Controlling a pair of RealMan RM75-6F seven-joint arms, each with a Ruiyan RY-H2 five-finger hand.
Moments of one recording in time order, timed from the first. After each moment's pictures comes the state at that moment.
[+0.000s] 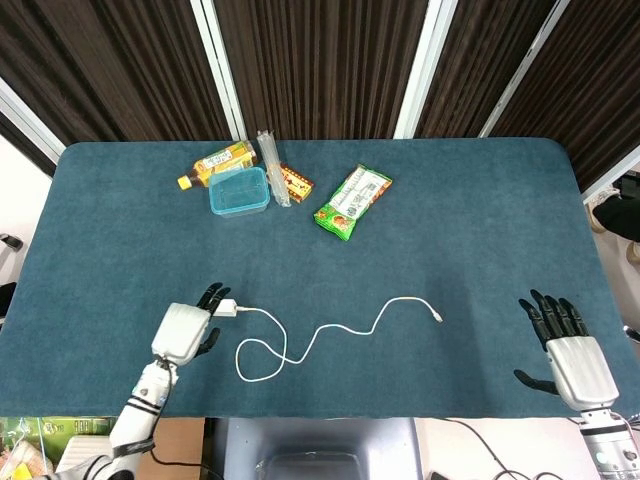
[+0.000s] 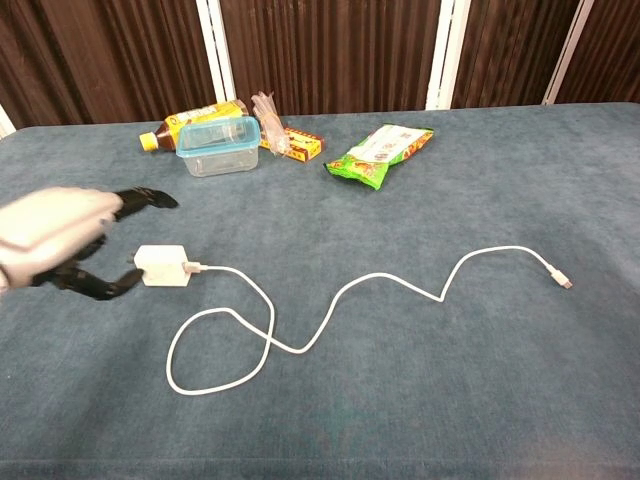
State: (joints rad) left arm -0.44 -1.61 -0.15 -1.55 1.34 1.16 0.57; right arm 0.08 -1.11 -0.01 -1.63 -1.59 1.46 -0.10
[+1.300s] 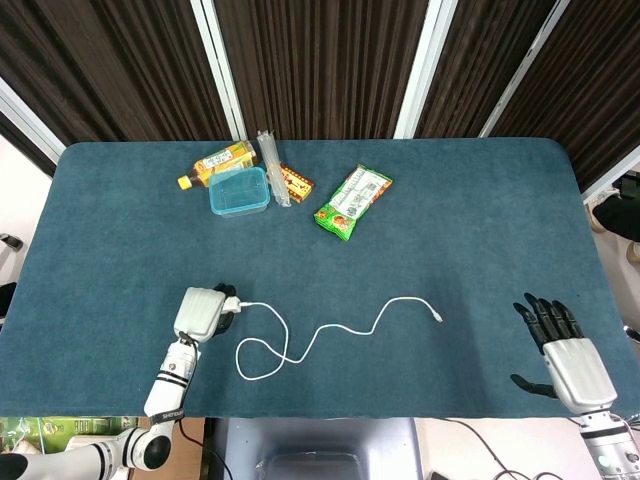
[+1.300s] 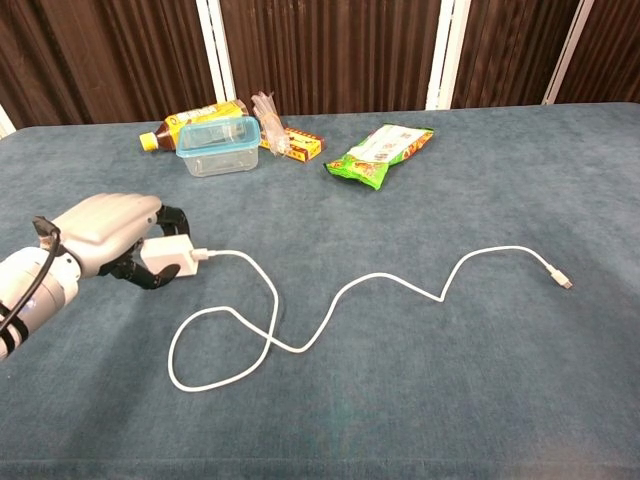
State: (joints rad) left arm -0.55 -1.78 -0.18 -1.28 1.22 1.15 0.51; right arm 0.08 -1.09 -0.03 -1.63 -1.65 1.45 -0.05
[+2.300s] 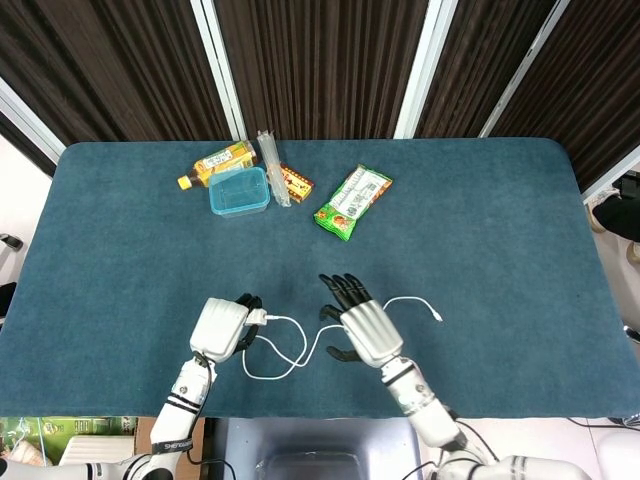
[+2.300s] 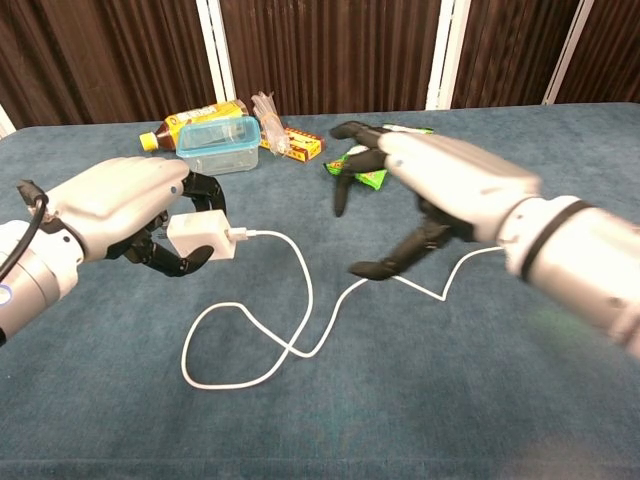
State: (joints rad) left arm -0.55 -1.70 -0.16 -1.70 1.21 1.26 0.76; right arm 0.50 -1.75 0.22 -1.66 -1.42 1.09 -0.47
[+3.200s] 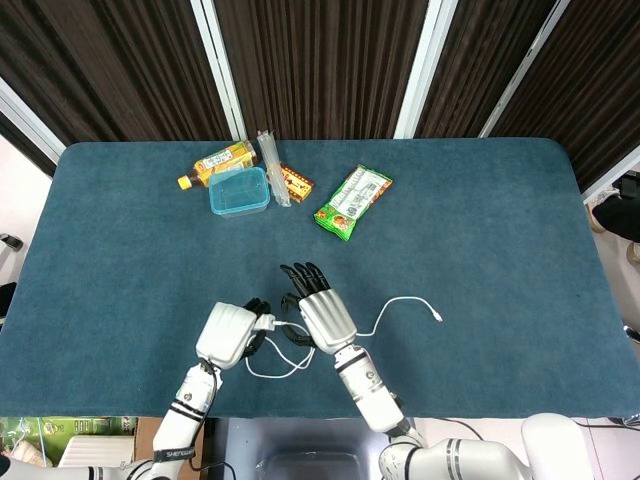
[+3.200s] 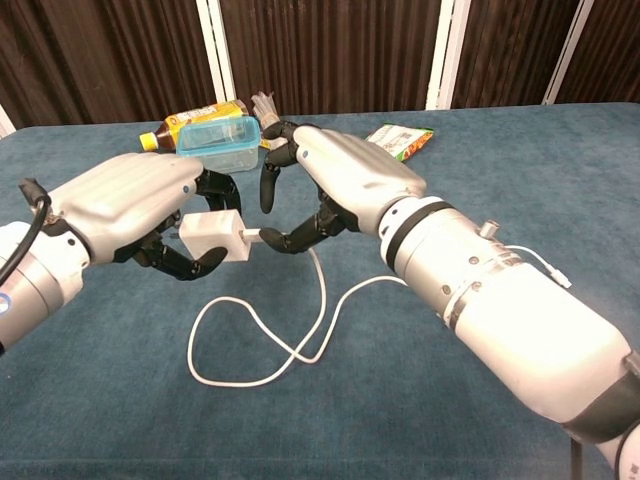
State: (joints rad) left arm -0.56 -1.70 -0.12 -1.75 1.24 1.29 0.79; right arm 0.66 -1.99 0.30 -1.46 -1.32 1.13 -0.45
